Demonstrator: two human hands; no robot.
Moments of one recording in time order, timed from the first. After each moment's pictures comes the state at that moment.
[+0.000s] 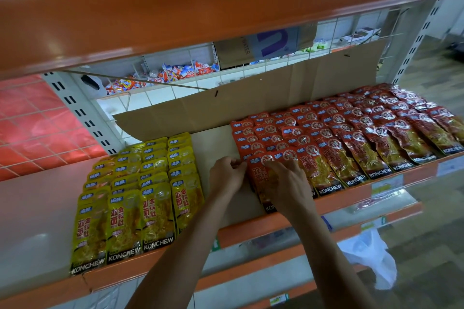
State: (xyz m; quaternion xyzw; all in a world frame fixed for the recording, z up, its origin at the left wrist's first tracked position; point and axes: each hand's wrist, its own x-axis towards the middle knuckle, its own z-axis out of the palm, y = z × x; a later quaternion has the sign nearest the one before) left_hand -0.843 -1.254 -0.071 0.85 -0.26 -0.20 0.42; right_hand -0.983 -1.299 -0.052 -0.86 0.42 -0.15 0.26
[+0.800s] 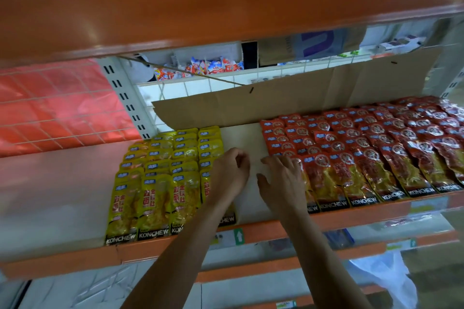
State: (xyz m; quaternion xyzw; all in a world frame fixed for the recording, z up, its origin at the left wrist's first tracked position) left_hand -0.820 -1.197 -0.047 0.84 -0.31 -0.09 0.42; right_hand -0.928 -1.260 -0.043 -0.88 0.34 -0.21 0.23
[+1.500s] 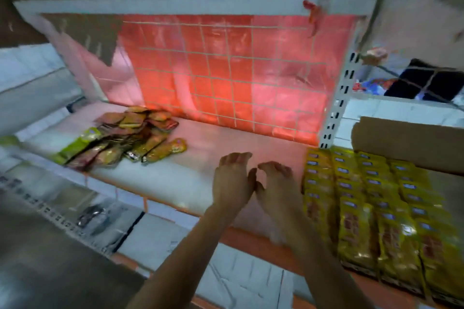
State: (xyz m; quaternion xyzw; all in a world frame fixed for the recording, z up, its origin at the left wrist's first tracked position) left_hand -0.612 -0.876 -0.058 0.93 -0.22 0.16 0.26; right_hand -0.671 -0.979 -0.044 -0.95 0.11 -0.15 0.27
